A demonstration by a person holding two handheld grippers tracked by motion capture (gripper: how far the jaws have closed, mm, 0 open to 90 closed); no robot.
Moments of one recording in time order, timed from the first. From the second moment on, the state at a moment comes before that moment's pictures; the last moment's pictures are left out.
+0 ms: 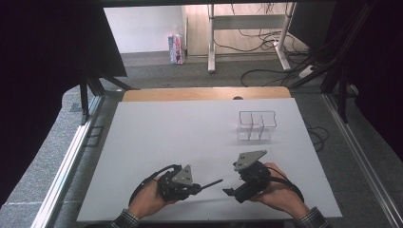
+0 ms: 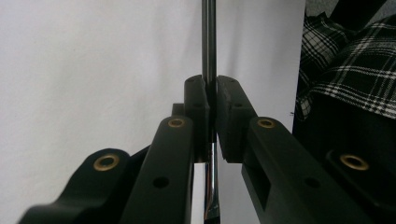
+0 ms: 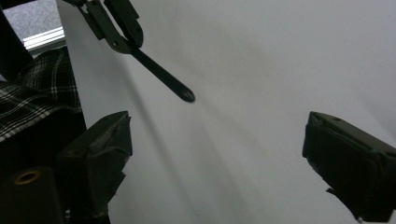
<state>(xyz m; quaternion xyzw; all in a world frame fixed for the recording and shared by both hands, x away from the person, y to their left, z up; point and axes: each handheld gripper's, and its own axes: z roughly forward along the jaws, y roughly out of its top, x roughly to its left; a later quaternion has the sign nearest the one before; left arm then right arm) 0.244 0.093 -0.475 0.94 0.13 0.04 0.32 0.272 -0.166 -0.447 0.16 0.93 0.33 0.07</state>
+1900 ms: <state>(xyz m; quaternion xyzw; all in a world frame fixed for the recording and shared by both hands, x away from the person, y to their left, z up) 0.258 0.120 -0.478 0.87 0.33 0.09 0.37 0.276 -0.168 -0.450 0.16 0.93 0.32 0.06</state>
